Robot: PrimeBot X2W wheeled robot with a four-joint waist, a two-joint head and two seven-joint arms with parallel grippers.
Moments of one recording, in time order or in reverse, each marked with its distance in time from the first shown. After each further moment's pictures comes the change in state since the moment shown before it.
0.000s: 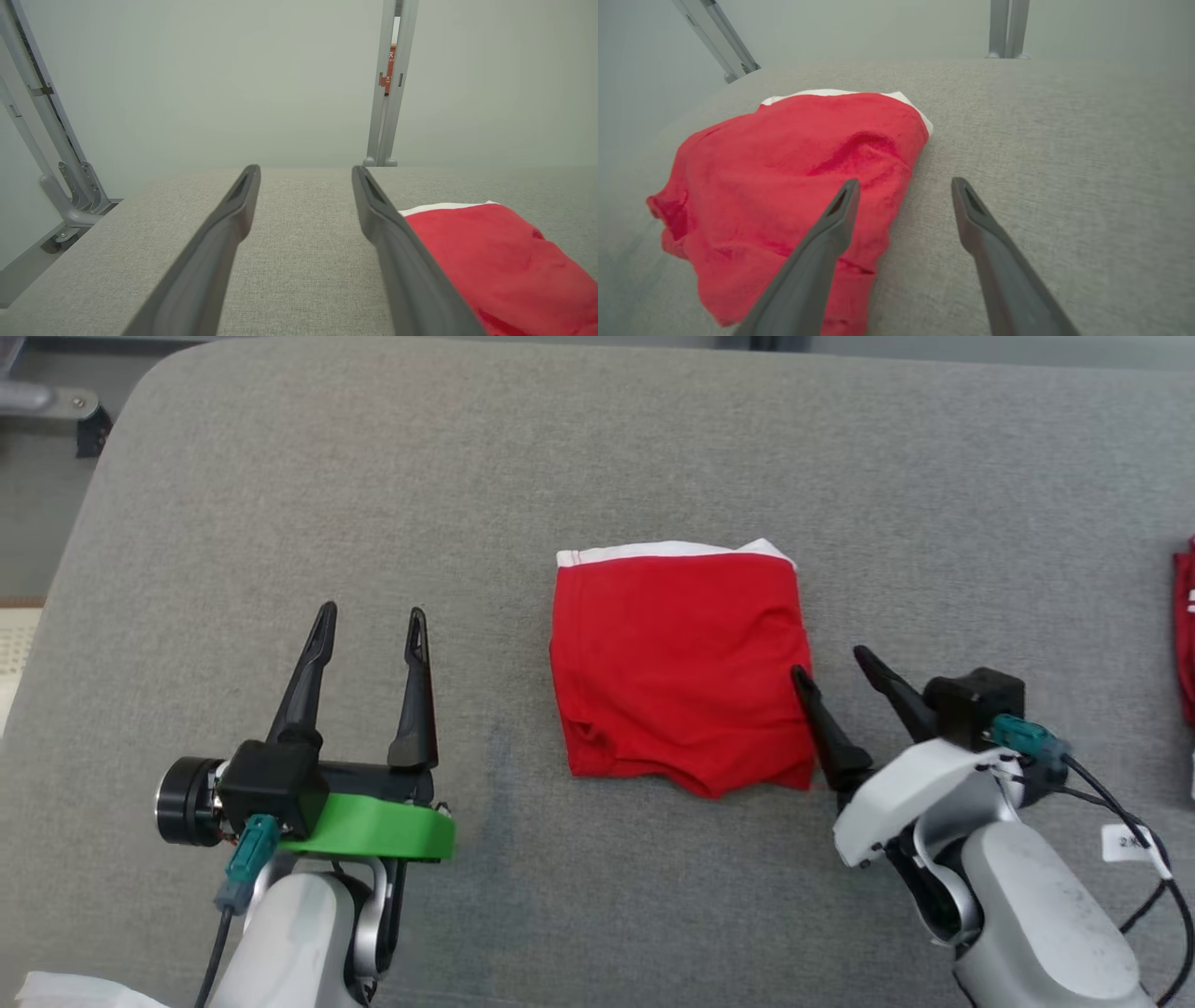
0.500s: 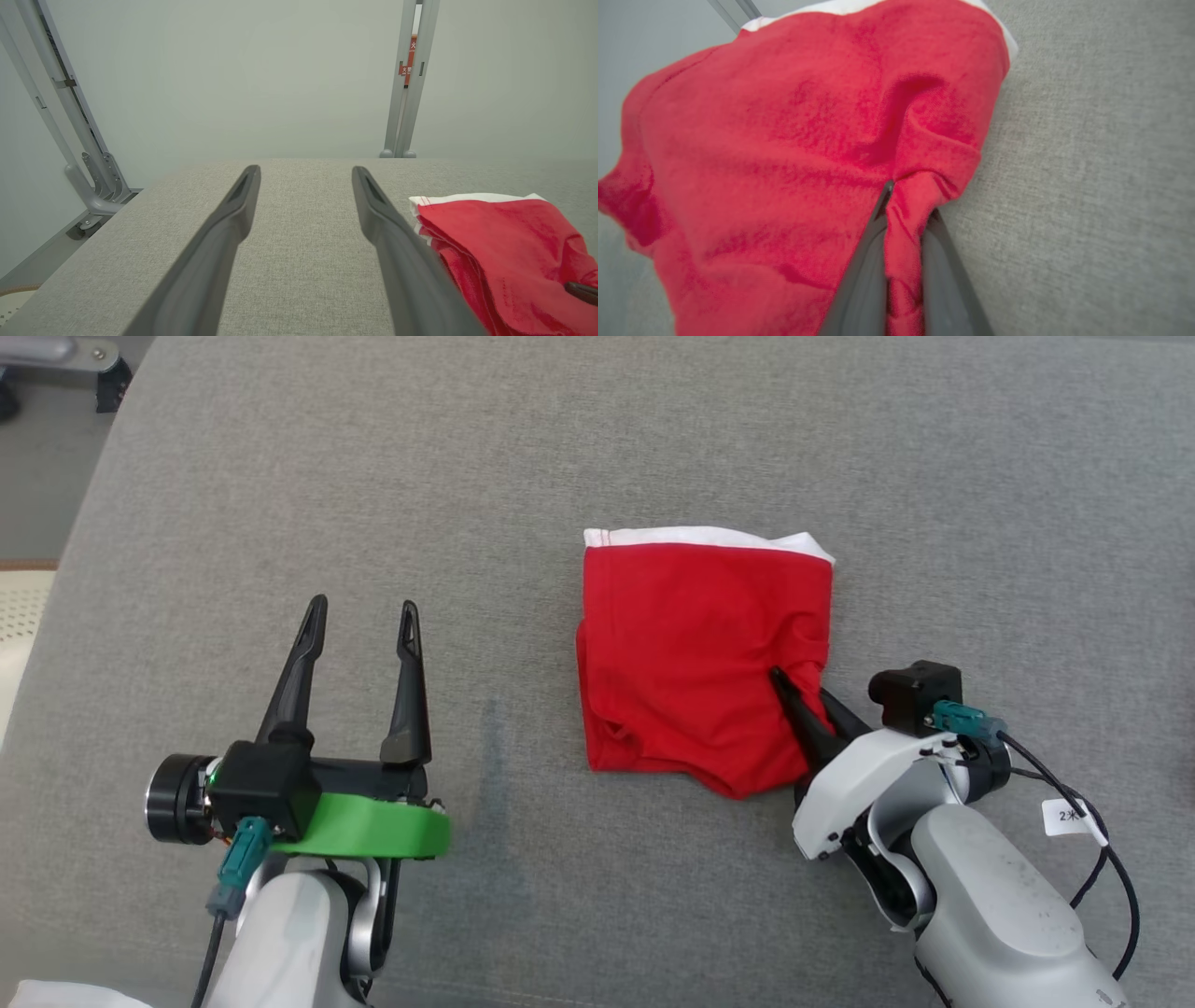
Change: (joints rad) left arm 0.007 -0.033 0.049 -0.017 0.045 -0.033 0.000; right arm -0.131 0.040 0.100 0.256 0.077 0.000 -0.048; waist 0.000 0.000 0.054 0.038
